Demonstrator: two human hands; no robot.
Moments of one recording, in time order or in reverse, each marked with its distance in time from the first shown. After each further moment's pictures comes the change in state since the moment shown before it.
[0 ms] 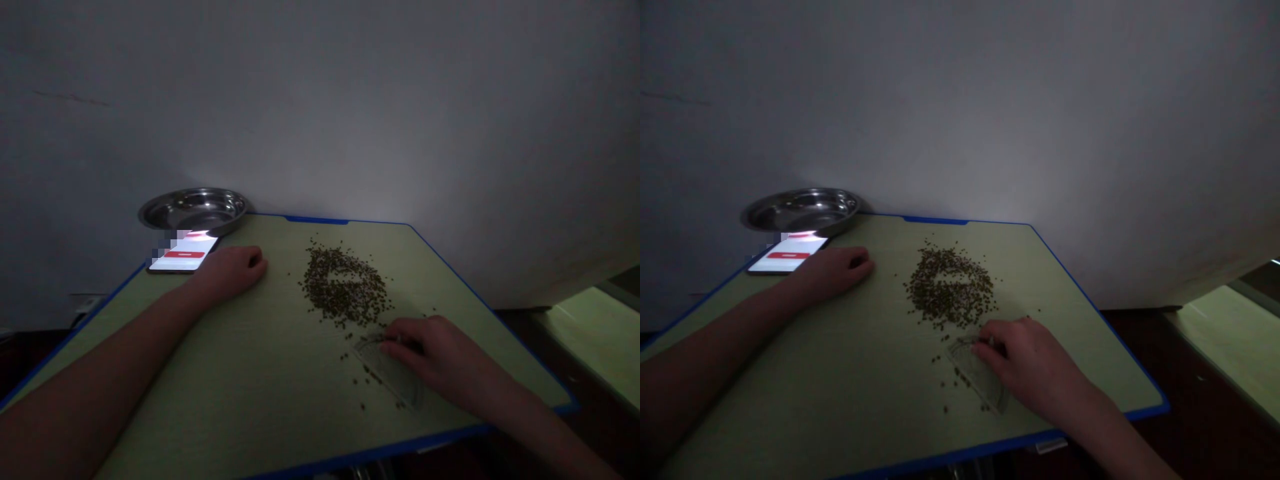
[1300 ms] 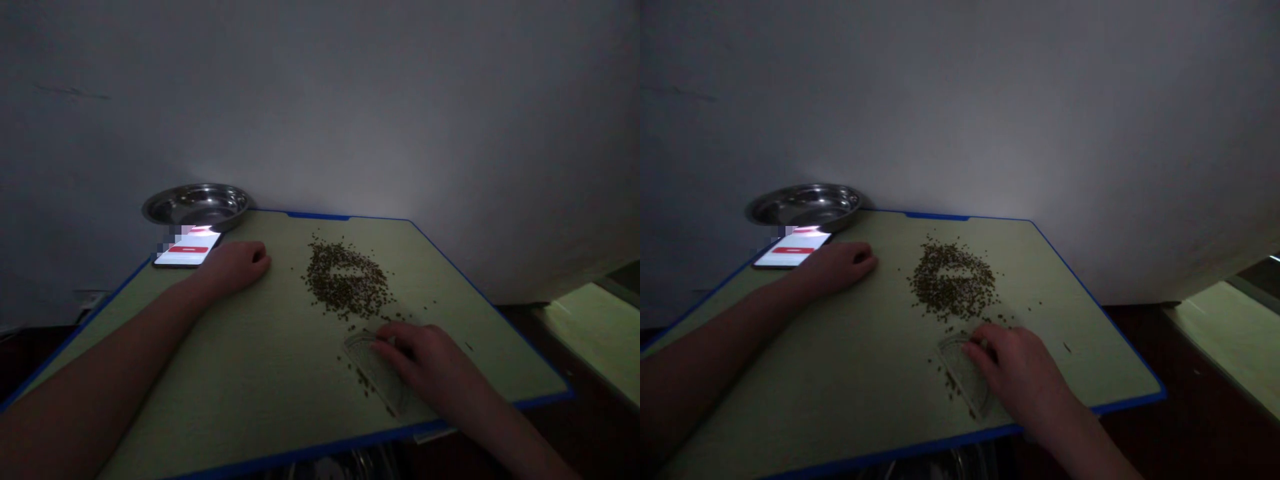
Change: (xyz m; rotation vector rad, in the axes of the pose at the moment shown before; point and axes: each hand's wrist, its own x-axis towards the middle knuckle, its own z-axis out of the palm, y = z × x) left_hand 0.000 -0.001 0.001 0.004 0.000 0.035; right_hand -0.010 -0.018 0.025 0.063 0.137 0.065
